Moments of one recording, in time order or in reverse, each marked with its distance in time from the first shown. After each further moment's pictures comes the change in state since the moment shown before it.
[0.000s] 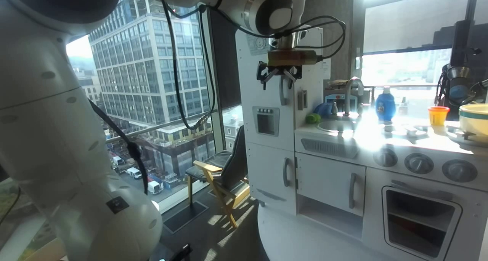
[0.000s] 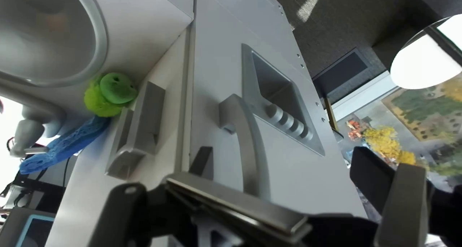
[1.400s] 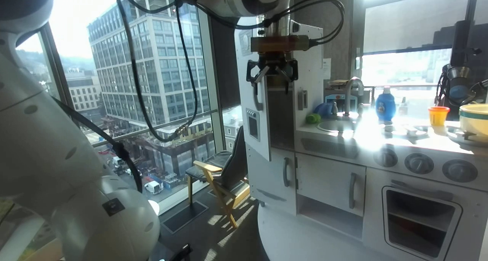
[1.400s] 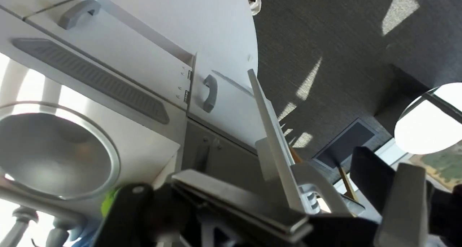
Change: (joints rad) arm -0.046 -0.187 0.027 -0.098 -0.282 -0.220 0.212
